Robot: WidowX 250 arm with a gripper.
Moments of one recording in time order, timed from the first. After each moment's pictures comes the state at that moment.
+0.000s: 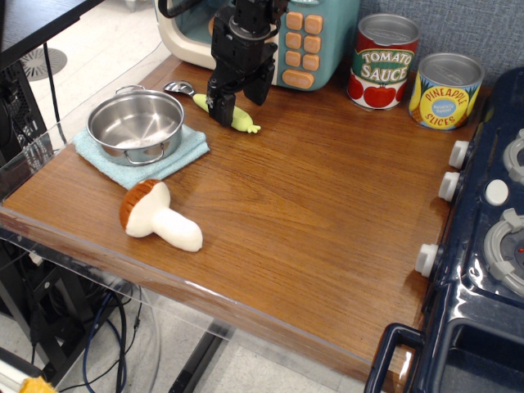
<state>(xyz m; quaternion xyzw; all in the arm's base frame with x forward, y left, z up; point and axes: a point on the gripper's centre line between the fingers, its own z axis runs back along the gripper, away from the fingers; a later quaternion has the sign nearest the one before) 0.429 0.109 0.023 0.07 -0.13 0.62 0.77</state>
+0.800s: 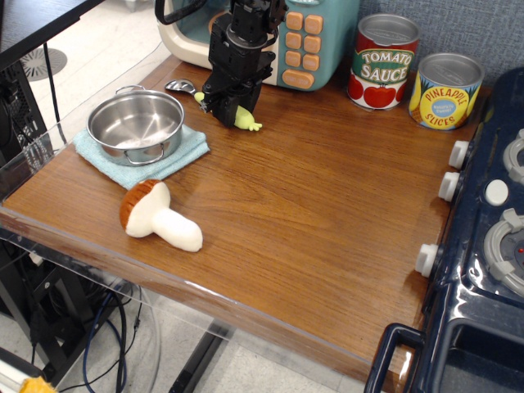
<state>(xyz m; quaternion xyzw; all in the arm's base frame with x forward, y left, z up) 0.424 0.109 0.017 0.07 -0.14 0.60 0.78</state>
